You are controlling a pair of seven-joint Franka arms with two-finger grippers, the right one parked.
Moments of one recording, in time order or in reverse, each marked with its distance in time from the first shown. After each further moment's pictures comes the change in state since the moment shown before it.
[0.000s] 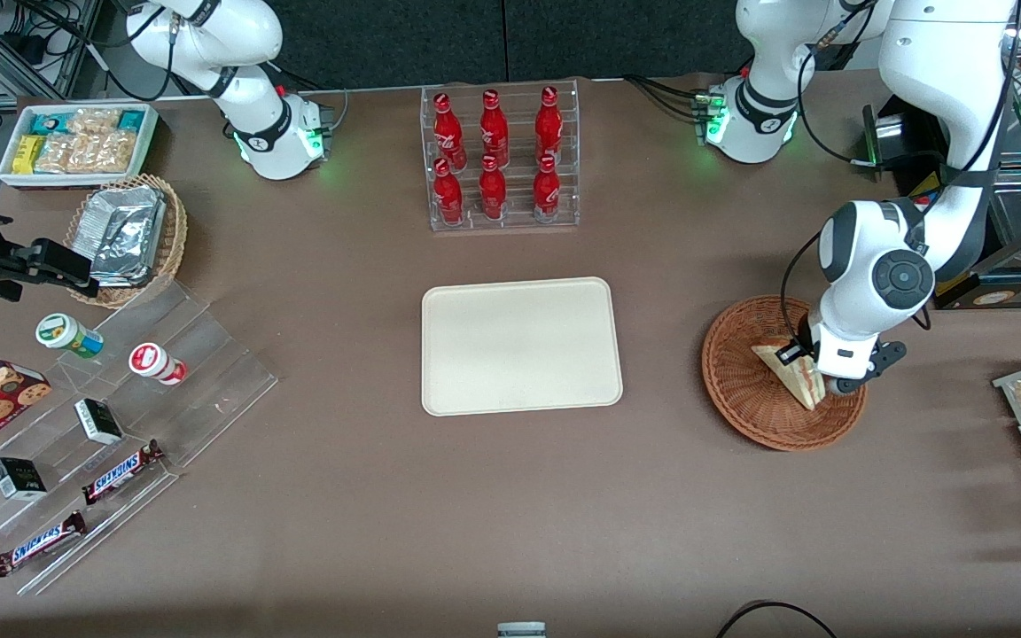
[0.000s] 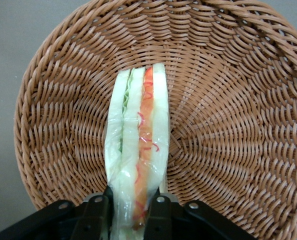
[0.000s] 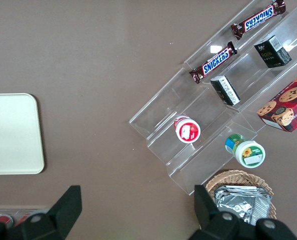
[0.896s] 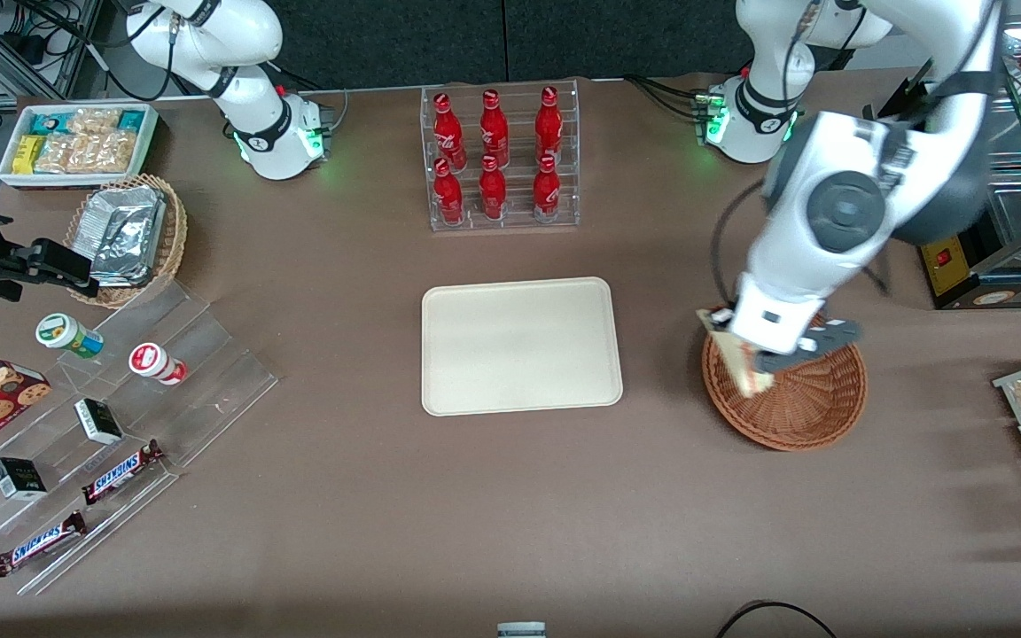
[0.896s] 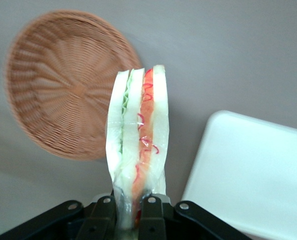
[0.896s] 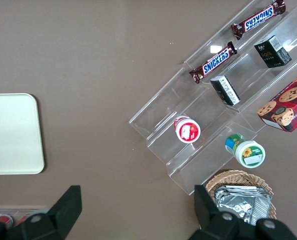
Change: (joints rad) arm -0.253 -0.056 -0.109 0.495 -0.040 -0.597 -0.039
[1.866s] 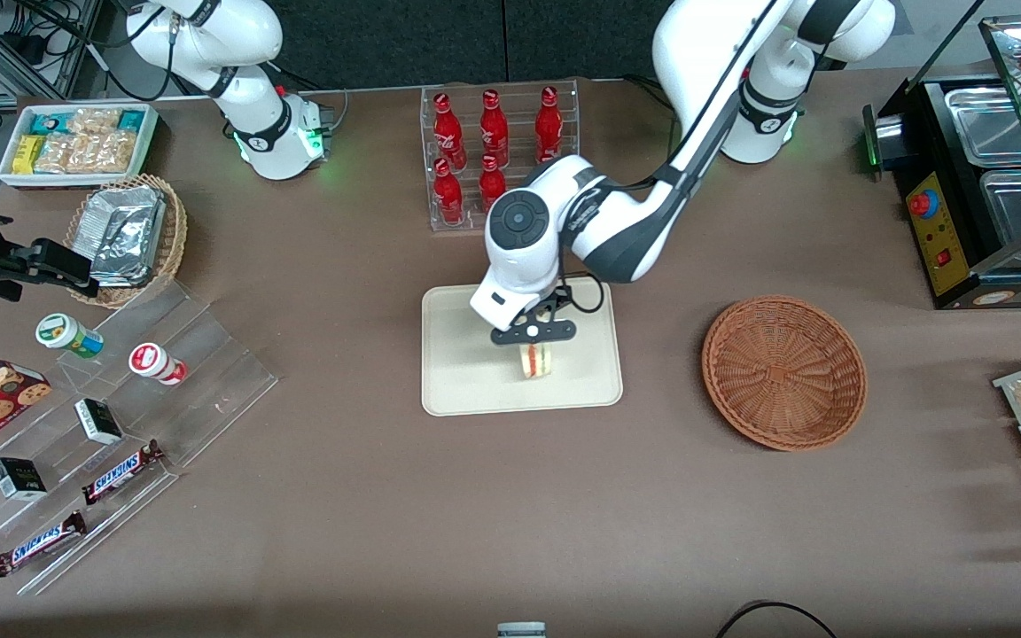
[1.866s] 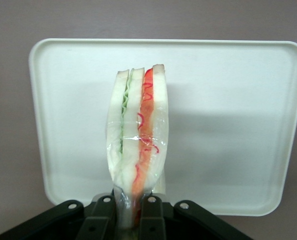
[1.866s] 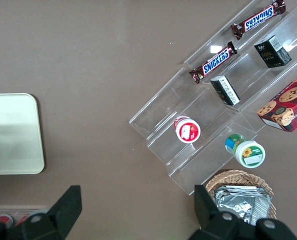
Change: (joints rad) arm -0.381 0.406 -0.004 0.236 -0.008 0.221 -0.160
